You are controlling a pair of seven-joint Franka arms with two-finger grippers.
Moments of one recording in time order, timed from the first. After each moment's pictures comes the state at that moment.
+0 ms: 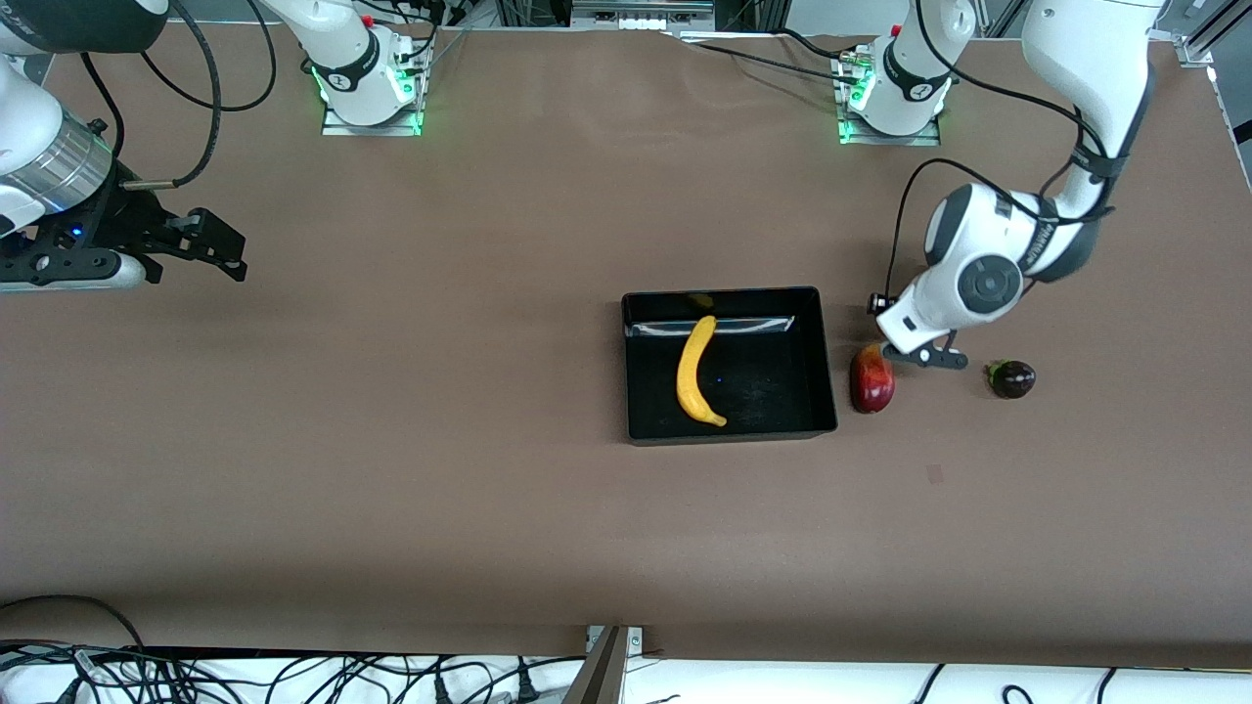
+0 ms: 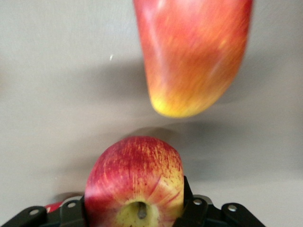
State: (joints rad) left arm 0.01 0.33 -0.14 -2.30 0.16 2.36 -0.11; right arm 0.03 0.03 0.09 -1.64 -0.01 1.74 0.09
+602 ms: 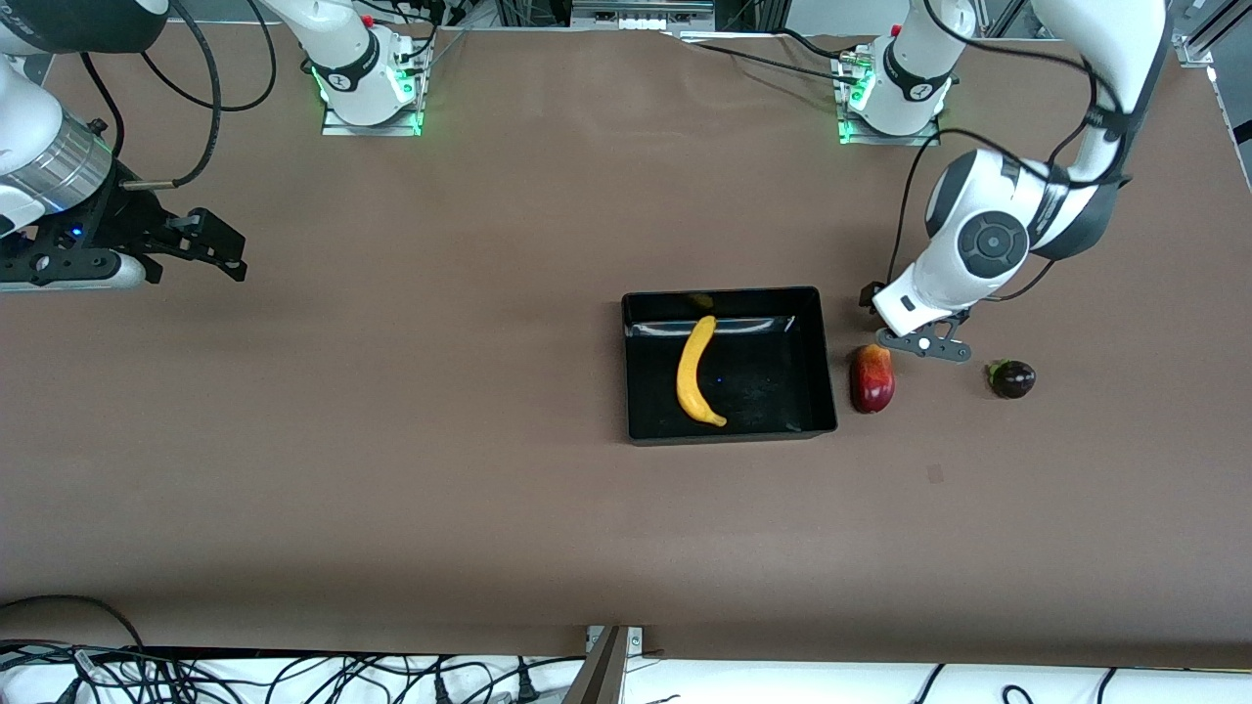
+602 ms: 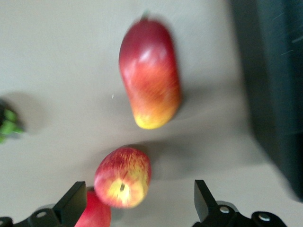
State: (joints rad) left arm 0.02 0.21 -0.26 -2.10 0.17 2.10 -0.11; right arm 0.03 0.03 0.09 -1.64 -0.01 1.74 0.09
